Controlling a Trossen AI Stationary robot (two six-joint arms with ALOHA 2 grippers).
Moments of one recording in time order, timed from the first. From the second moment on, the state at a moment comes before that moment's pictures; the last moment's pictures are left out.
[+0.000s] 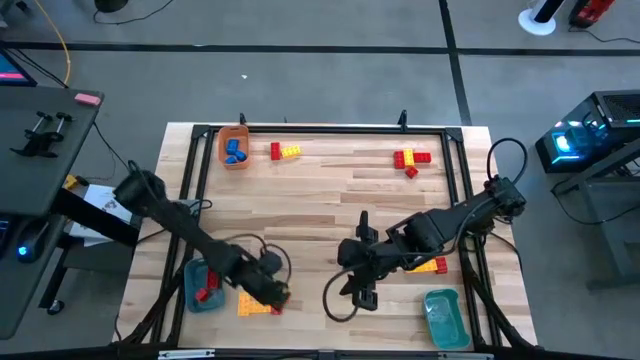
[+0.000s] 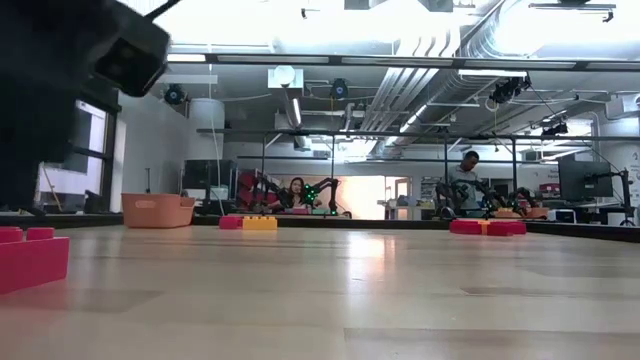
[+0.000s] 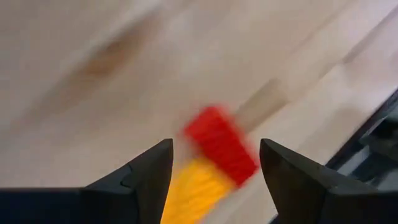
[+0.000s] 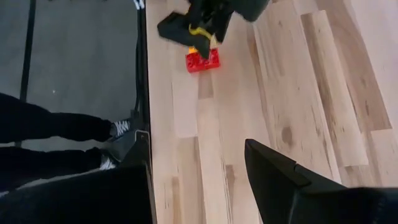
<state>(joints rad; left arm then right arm) -0.62 1.68 1.01 -0.46 -0.07 -1.55 0.47 1.80 1.92 -1.07 0.10 0.60</state>
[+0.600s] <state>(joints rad) -0.70 1.86 1.26 -0.72 -0.21 -1.60 0.48 1.80 1.92 -1.09 0.10 0.56</state>
